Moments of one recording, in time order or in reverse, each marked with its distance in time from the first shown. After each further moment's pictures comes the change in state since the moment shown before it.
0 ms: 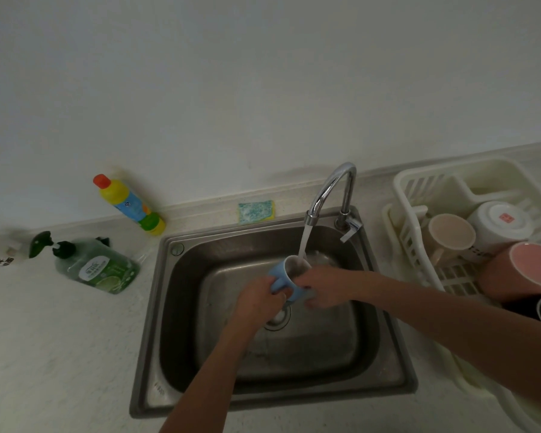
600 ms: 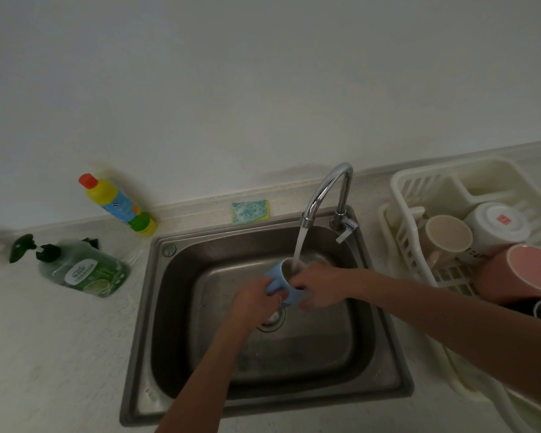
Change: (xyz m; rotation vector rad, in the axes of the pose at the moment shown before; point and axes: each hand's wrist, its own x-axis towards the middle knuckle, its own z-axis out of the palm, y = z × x) left_hand 0.006 -0.005 -0.002 -0.026 0.006 0.065; right_hand 0.014 0.011 -0.003 -0.050 -0.115 0.063
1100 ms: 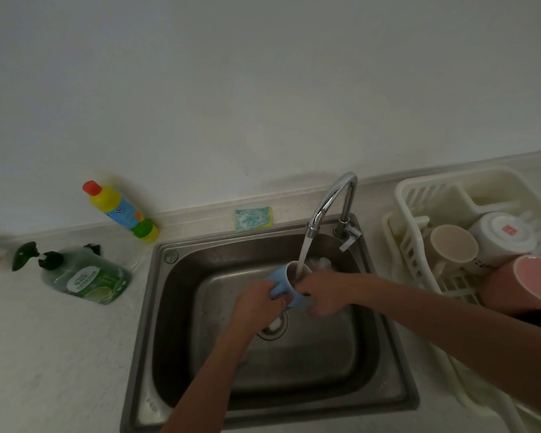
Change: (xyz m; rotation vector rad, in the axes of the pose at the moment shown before) left_hand 0.005 0.007 -0.011 0.018 -0.012 0.051; right_hand 0.010 0.002 -0.002 -0.122 -0.026 0.070
